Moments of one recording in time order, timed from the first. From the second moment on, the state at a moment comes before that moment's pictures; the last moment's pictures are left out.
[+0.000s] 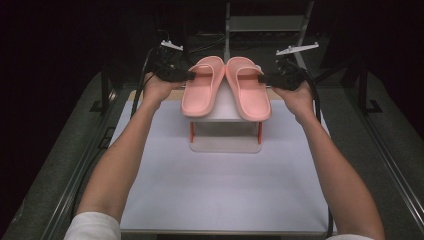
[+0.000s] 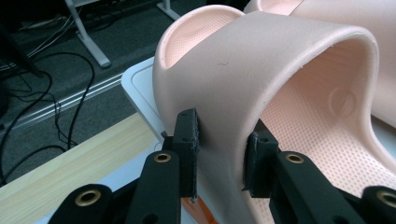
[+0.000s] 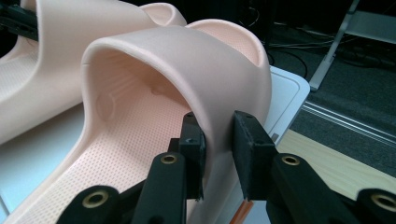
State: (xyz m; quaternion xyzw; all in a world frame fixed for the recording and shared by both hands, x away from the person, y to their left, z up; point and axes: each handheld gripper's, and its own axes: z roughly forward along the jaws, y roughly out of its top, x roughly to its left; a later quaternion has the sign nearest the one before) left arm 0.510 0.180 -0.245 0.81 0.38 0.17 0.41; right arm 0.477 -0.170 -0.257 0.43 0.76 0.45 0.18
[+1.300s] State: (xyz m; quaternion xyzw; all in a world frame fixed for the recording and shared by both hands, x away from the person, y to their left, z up) left arm 0.510 0.160 -0.257 0.81 0.38 0.17 0.42; right arm 0.476 -0.153 -0.263 0.45 0.74 0.46 0.18
